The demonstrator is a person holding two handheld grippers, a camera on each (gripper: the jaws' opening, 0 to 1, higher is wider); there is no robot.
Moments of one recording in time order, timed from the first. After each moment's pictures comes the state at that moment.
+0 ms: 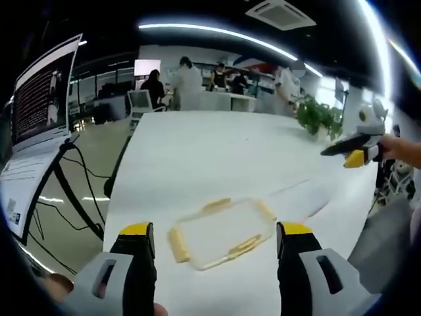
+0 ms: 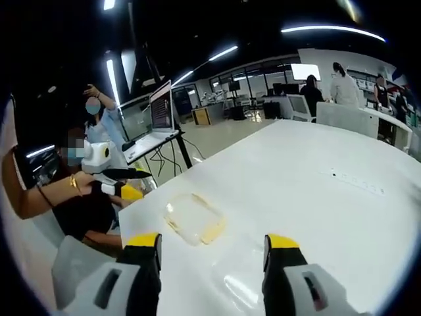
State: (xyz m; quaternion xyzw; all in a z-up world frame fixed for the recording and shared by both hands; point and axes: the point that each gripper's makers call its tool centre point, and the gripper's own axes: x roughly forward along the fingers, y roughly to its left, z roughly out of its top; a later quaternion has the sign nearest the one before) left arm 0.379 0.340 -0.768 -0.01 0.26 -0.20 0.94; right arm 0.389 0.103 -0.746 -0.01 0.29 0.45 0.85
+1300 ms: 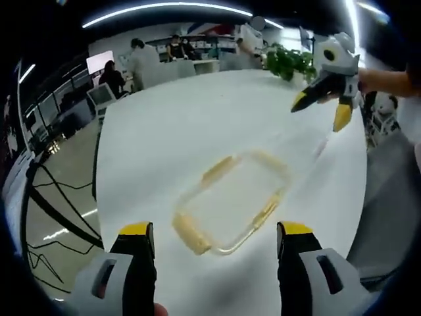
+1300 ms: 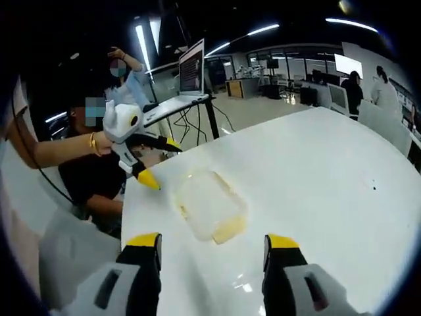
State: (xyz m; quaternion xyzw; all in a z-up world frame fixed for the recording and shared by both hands) left arm 0.392 0.350 -0.826 0.12 0.34 -0.30 0.89; right arm 0.397 0.159 -0.793 -0.09 0.33 0.54 0.77
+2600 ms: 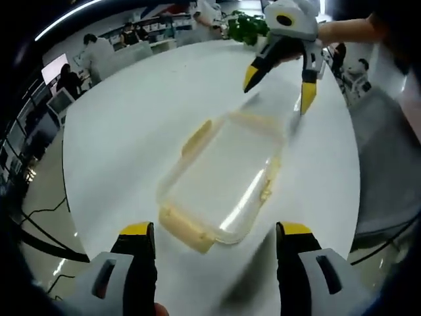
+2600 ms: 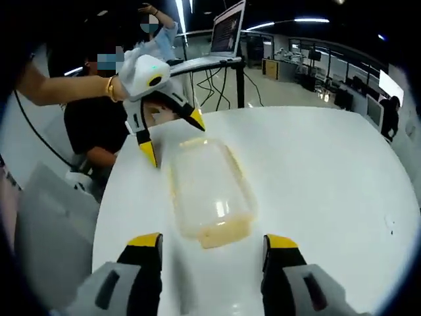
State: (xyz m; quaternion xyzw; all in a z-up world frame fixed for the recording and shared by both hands) left arm 0.393 0.351 -0.873 0.21 0.40 -0.40 0.80; right arm 0.411 0.195 -0.853 -0.24 0.35 0.60 0.68
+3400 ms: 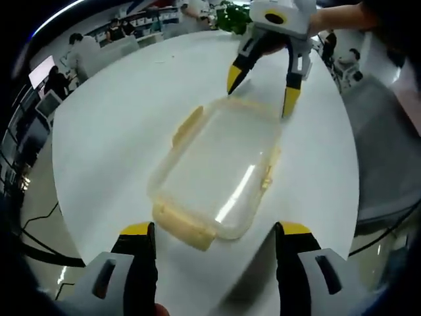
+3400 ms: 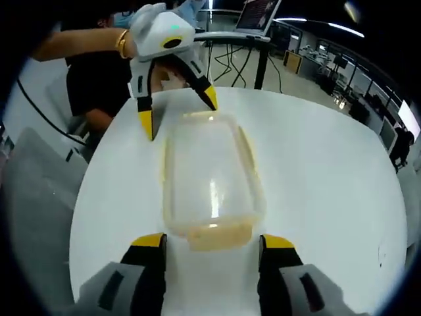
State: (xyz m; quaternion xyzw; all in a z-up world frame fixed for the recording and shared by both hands) left arm 0.392 0.355 -0.887 0.23 0.41 -0.43 0.77; right arm 0.416 0.204 -0.883 -0.34 0.35 0.60 0.63
